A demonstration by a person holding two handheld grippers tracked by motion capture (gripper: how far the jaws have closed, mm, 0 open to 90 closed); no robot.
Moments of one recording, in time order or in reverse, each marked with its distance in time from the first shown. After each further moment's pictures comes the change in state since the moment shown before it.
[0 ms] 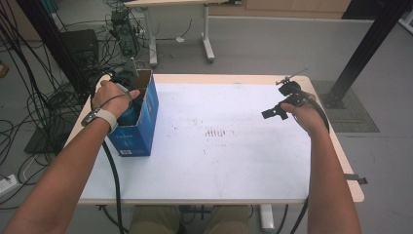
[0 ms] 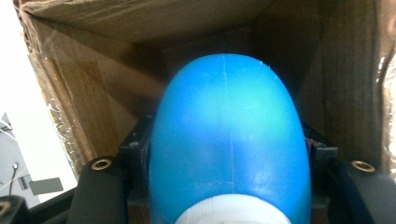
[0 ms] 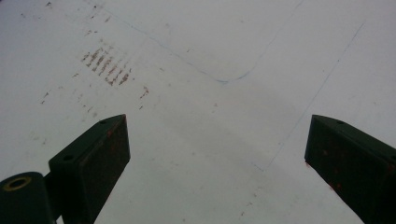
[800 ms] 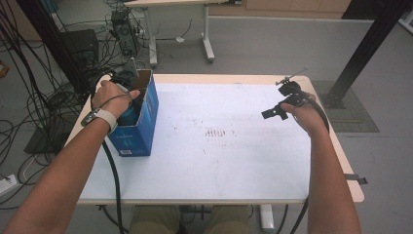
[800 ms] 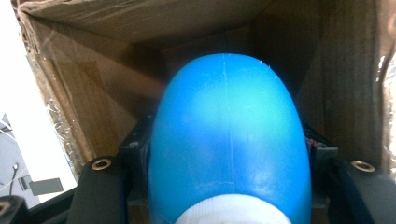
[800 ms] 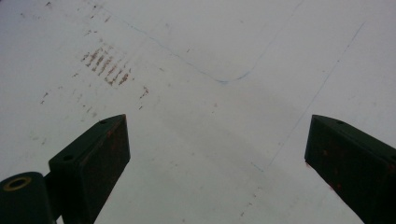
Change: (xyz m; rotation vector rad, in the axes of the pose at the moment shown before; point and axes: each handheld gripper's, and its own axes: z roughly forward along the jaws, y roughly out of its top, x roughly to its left) left arm 0.000 0.001 0.000 0.007 0.001 0.003; right arm 0.000 0.000 0.000 0.002 0.000 0.001
